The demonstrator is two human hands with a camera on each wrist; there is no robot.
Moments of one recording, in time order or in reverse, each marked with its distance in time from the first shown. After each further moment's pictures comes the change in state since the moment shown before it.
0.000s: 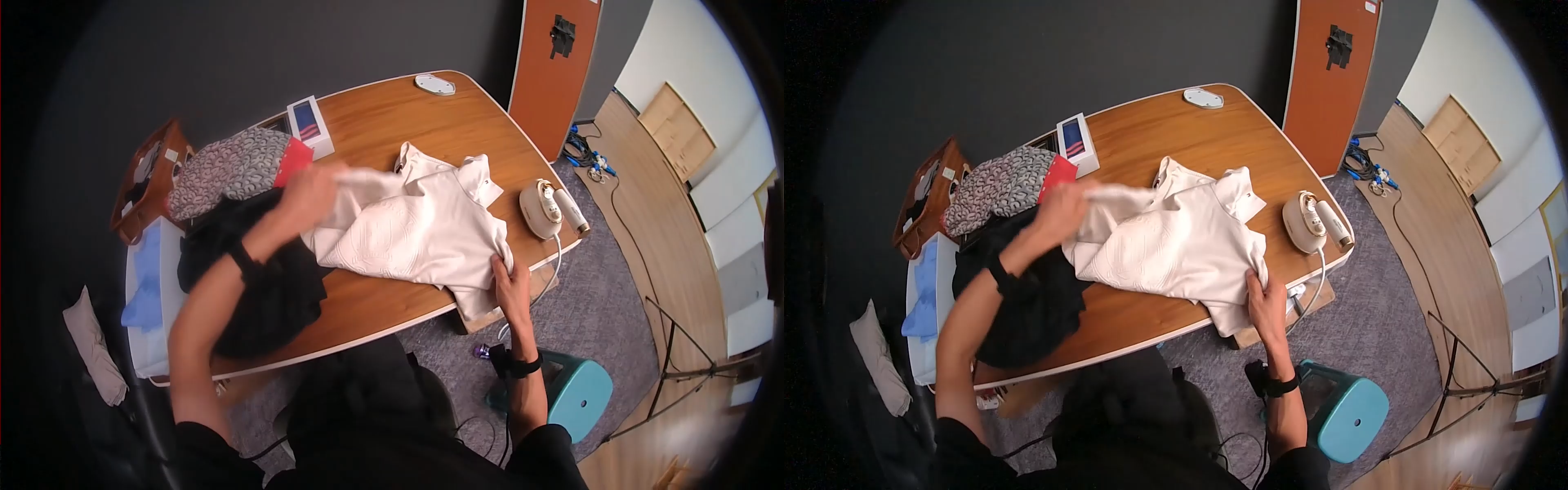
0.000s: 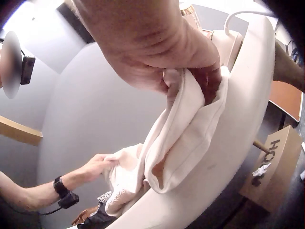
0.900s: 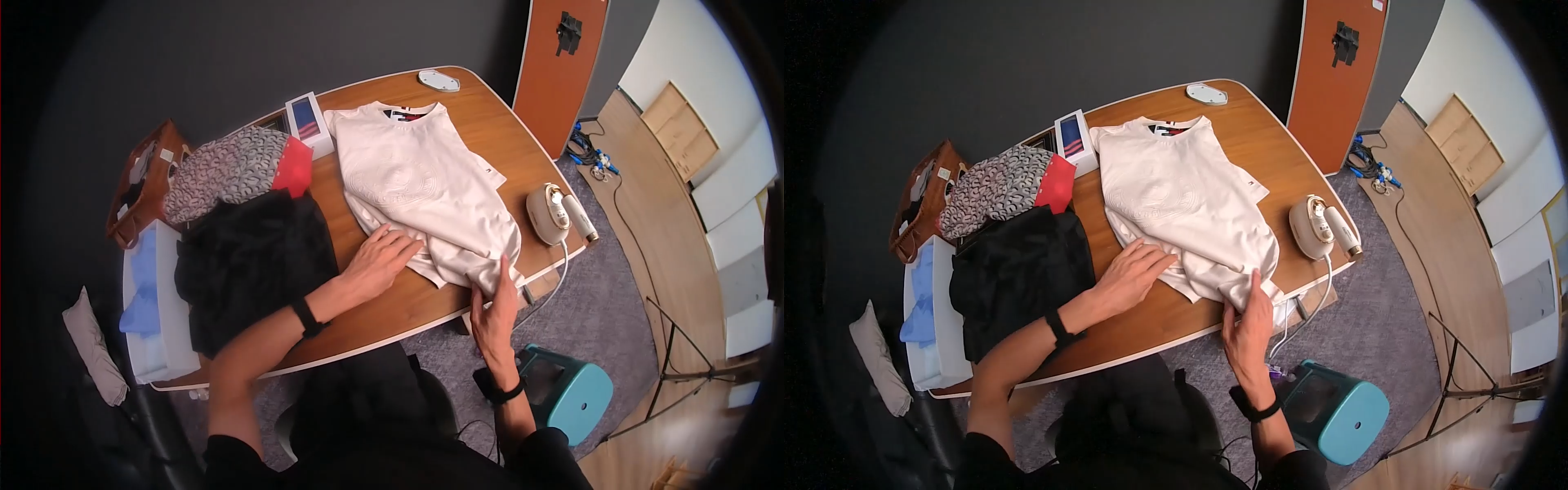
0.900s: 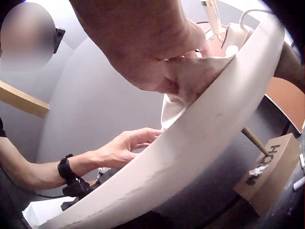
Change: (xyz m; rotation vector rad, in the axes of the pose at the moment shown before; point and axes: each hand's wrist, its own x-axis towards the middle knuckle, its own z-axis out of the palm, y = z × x) left_hand -0.053 0.049 0.123 0.016 0.090 0.637; right_hand -0.048 -0.023 0.025 -0.363 0.077 -0.362
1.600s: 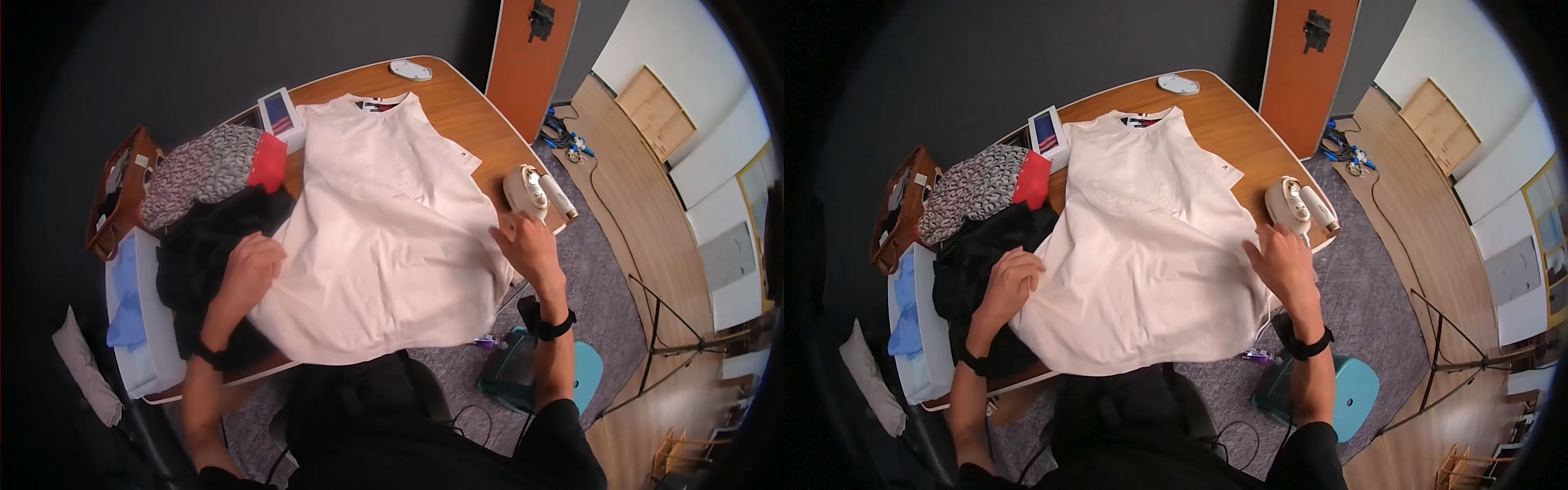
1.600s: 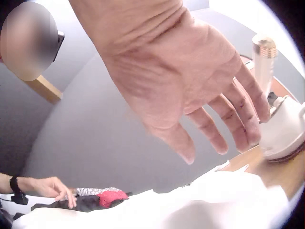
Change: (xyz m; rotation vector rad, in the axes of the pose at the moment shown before) left_hand -0.107 -0.044 -0.121 -0.155 0.016 -0.368; right_hand 0.104 0.015 -0.080 -0.456 -0.389 0.032
